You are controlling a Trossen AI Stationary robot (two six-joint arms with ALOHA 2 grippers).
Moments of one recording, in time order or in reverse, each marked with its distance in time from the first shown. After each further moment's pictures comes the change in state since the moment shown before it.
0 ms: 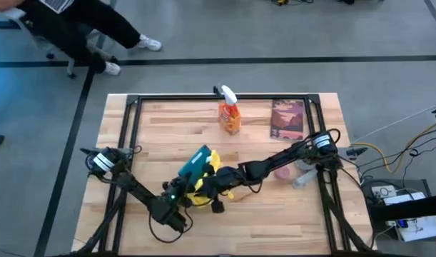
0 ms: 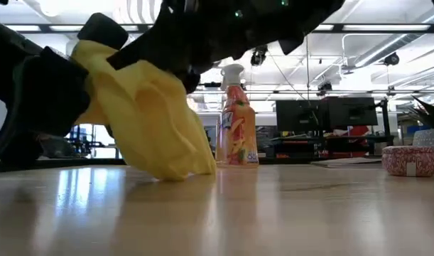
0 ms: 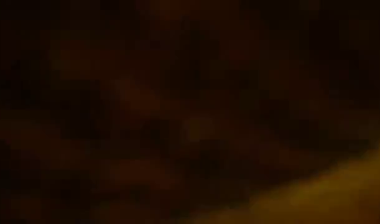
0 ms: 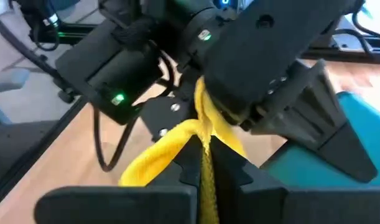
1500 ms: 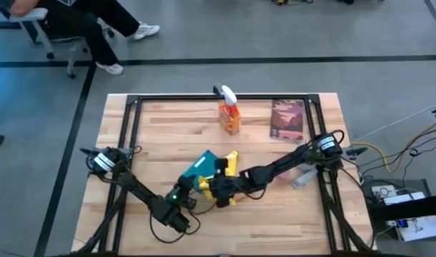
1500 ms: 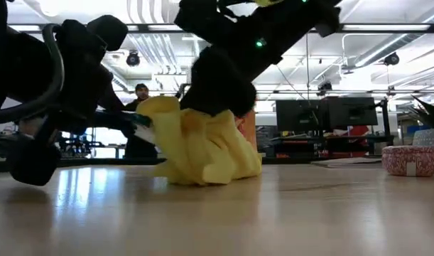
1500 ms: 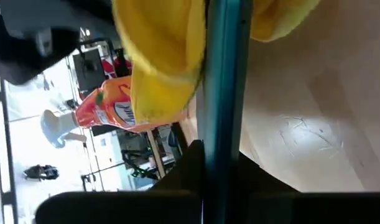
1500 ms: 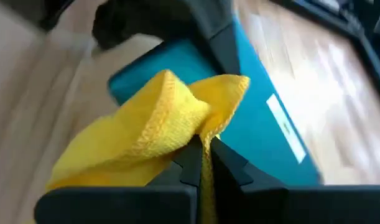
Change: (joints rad) left arm 0.005 -0.002 -0.001 0.180 -0.006 -0.279; right arm 0.090 -0.024 -0.002 -0.377 0.514 -0.237
